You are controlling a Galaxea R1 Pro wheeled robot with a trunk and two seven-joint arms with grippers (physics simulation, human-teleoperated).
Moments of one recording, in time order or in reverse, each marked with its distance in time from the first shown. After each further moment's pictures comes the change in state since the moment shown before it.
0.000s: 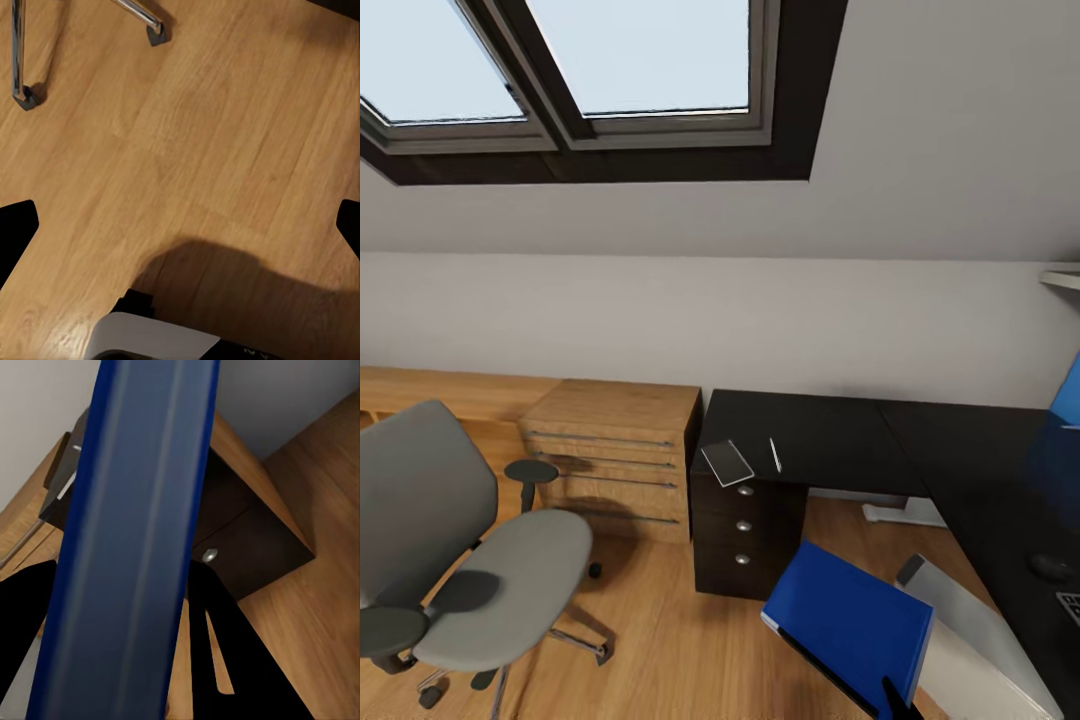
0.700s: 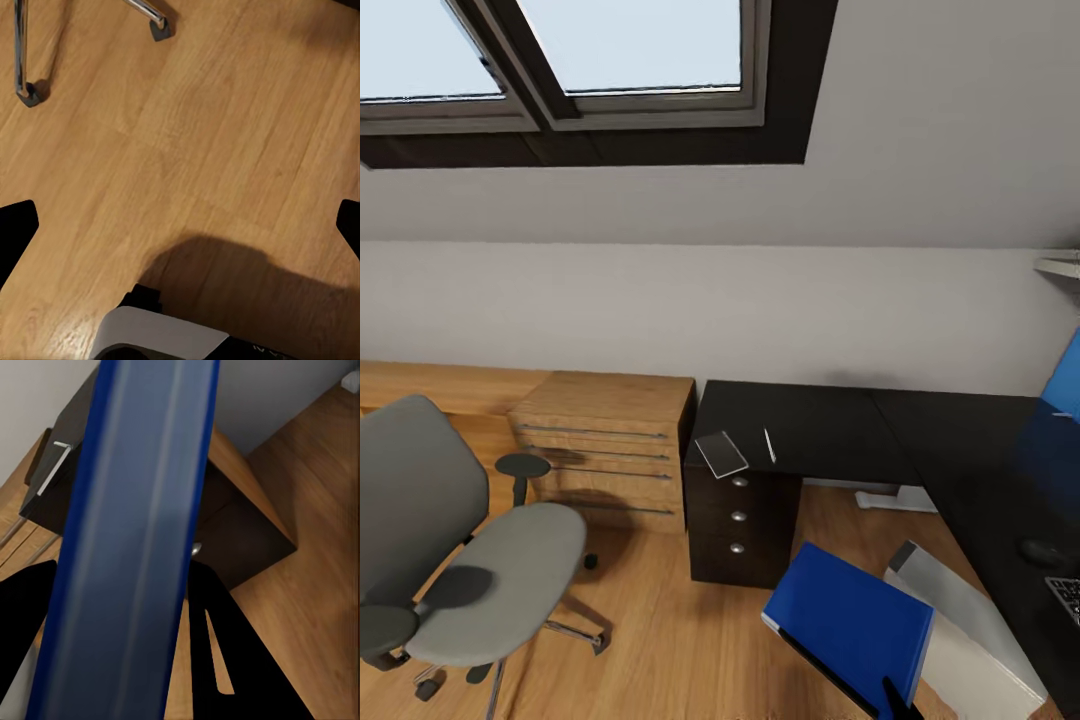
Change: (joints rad) left arm 0.000 0.000 0.002 0.030 0.000 -0.058 -0.001; right arm 0.000 0.000 0.000 0.000 0.003 -0.002 -0.006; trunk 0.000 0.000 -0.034
